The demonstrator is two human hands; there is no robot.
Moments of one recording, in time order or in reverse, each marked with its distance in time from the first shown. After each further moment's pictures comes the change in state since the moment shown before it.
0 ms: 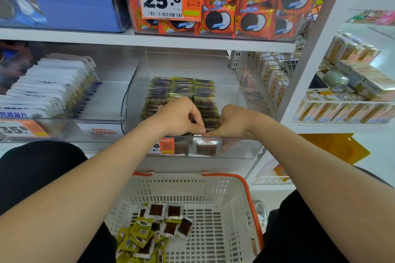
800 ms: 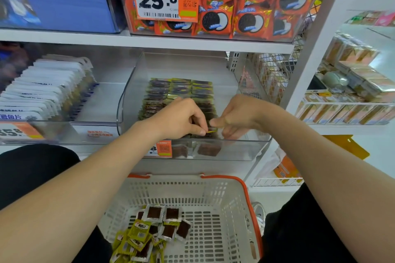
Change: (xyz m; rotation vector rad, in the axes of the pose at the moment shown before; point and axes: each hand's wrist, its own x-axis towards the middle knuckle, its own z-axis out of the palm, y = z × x) left_hand 0.003 0.007 -0.001 0.049 0.017 0.203; right_hand 0.001 0.003 -0.022 -0.018 0.065 -0.055
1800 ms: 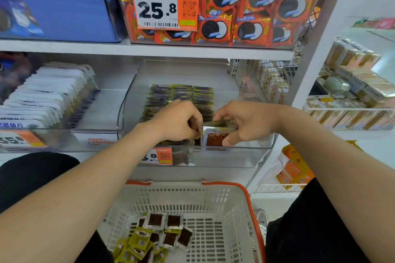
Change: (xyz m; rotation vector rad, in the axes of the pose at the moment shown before) left_hand 0.010 -0.009 -0.006 0.098 0.018 -0.044; right_hand -0.008 0.006 -0.025 -0.555 -0.064 -0.473
